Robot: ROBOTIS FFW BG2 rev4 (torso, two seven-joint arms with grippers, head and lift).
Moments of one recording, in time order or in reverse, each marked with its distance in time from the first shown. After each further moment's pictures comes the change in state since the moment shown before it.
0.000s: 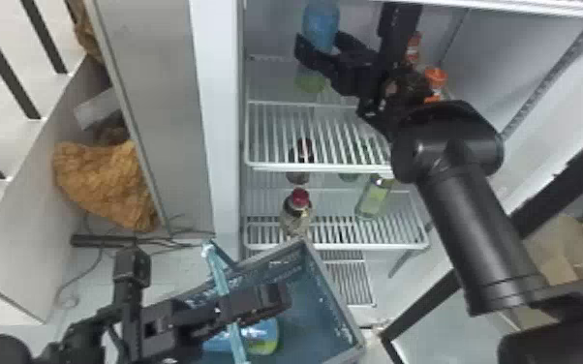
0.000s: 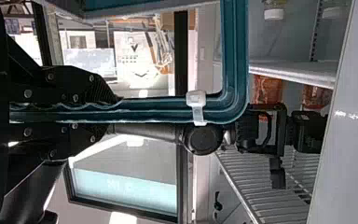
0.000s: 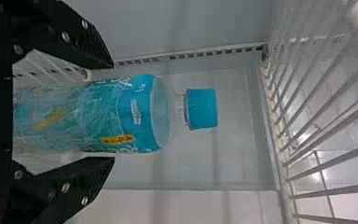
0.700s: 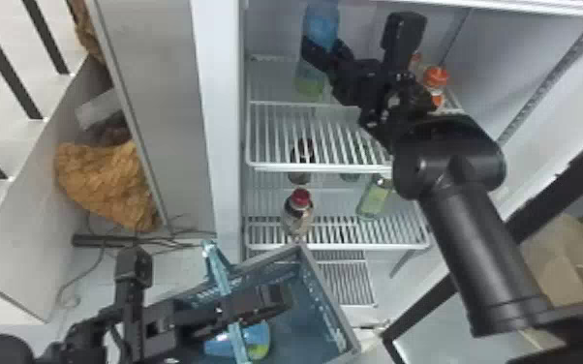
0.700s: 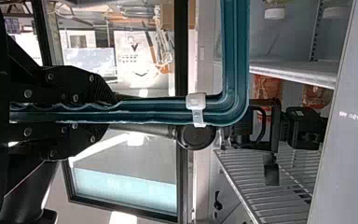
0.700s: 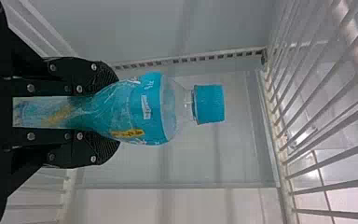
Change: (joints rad) left arm 0.001 0.000 -0.002 0.001 0.002 -0.002 0.000; right arm 0.073 -0.004 -0.008 -0.071 -0.001 -0.026 -0.001
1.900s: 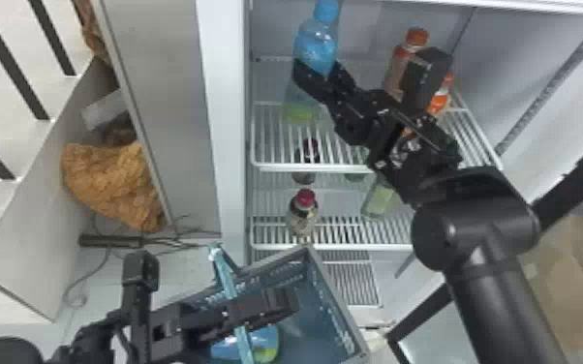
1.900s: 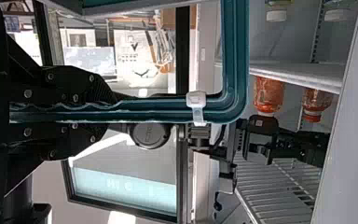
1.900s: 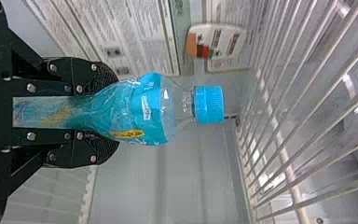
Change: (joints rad) left arm 0.011 -0.002 -0.003 0.001 0.002 -0.003 0.000; right arm 0.305 -0.021 -0.029 -0.405 -0.021 0.030 0.075
